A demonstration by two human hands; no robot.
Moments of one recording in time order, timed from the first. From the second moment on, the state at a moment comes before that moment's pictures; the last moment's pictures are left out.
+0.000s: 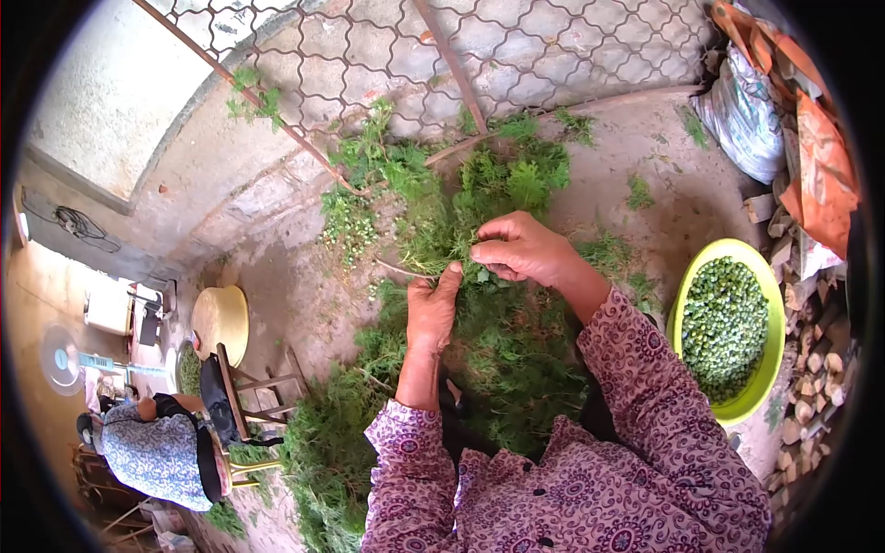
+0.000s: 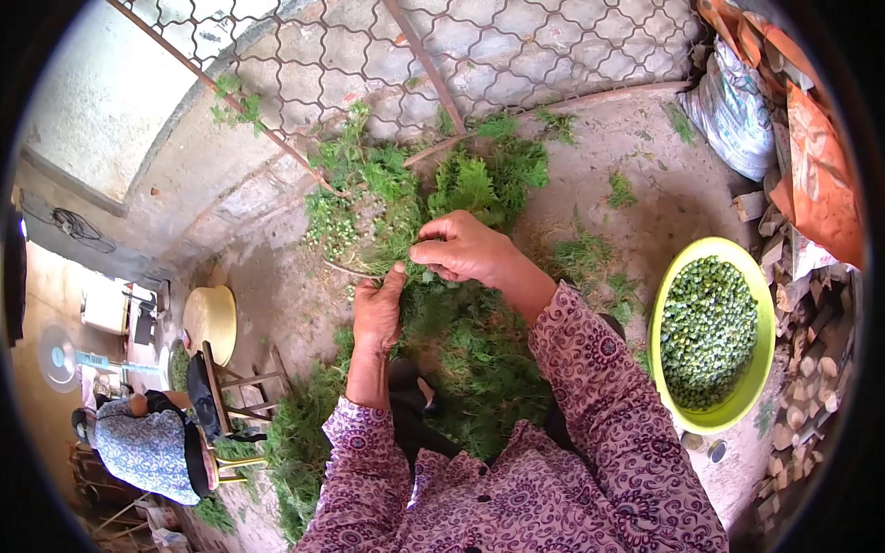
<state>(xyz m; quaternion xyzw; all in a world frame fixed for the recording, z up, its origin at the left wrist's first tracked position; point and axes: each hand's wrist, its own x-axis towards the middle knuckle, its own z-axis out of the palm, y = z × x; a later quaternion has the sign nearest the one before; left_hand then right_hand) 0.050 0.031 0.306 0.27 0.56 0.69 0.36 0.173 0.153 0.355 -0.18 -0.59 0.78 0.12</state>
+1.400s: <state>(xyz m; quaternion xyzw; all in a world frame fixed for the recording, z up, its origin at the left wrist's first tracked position) 0.014 0.034 0.313 0.11 0.59 0.74 0.29 0.152 0.113 0.336 -0.11 -0.84 0.47 0.25</state>
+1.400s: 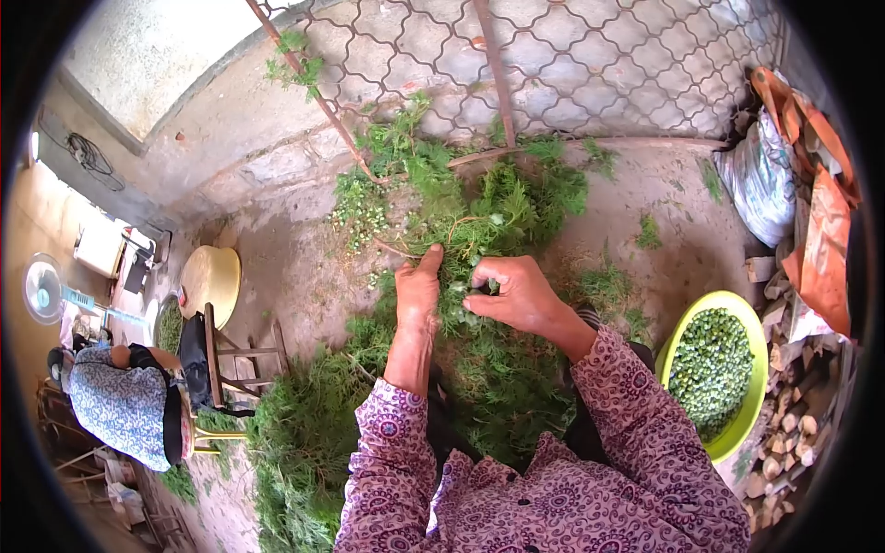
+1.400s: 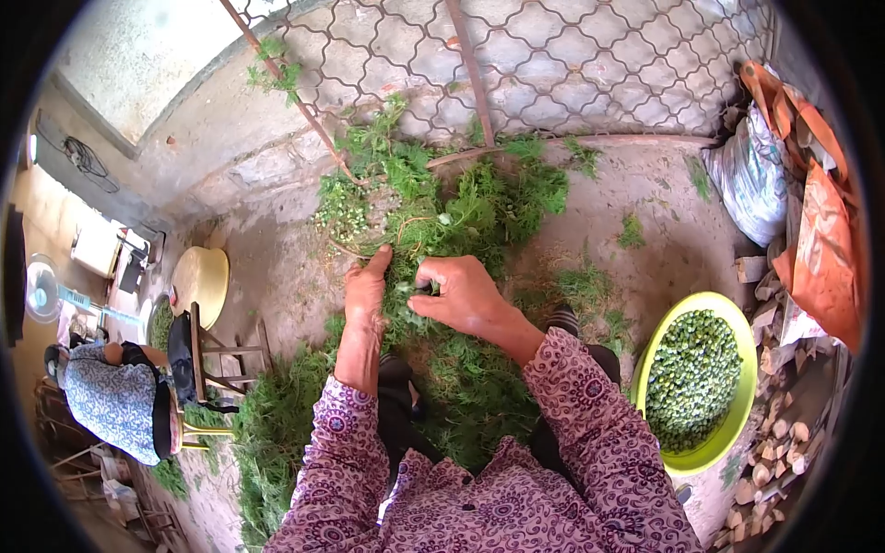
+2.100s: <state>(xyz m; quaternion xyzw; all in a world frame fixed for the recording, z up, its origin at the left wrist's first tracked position) 0.020 0.043 0.306 0.11 0.59 0.76 0.26 0.144 0.106 0.322 -0.15 -0.79 0.52 0.29</state>
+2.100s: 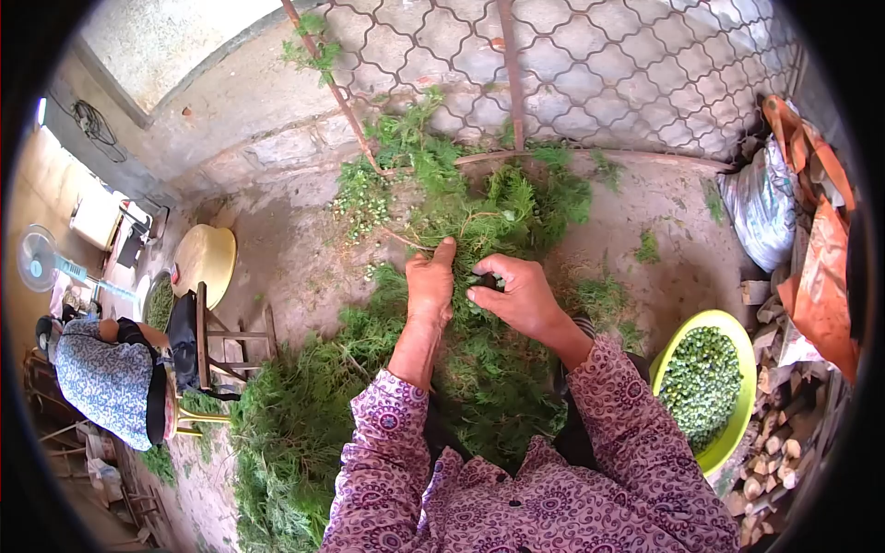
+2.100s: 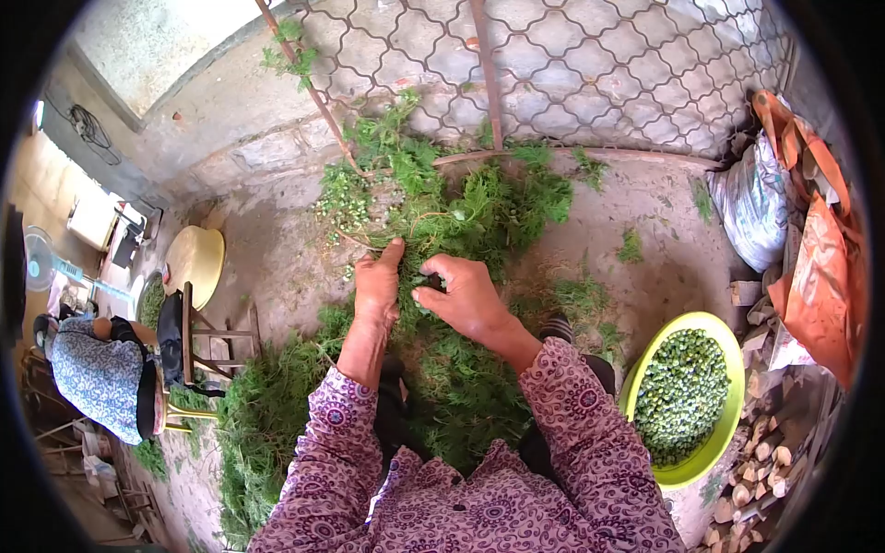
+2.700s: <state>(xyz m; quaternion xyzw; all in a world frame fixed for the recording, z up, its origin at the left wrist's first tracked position) 0.000 0.029 0.319 0.05 0.57 0.77 0.27 0.170 0.114 0.349 -0.18 -0.55 0.80 0.15</state>
